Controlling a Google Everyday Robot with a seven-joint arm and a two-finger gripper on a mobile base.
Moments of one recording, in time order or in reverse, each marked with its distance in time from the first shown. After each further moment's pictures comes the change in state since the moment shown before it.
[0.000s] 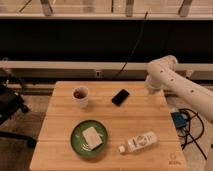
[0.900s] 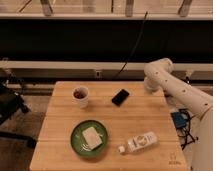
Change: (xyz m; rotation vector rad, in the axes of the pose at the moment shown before) arm 0.004 -0.016 0.046 -0.017 0.011 -0.007
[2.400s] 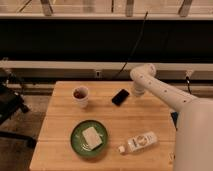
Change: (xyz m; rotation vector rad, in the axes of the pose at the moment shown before) arm -0.083 -0.007 0.047 -0.045 -0.036 -0.197
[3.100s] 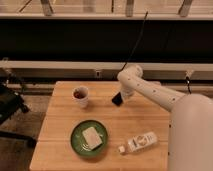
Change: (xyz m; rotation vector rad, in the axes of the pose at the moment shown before) arm -0.069 -0.014 0.007 0.003 -0.010 -0.117
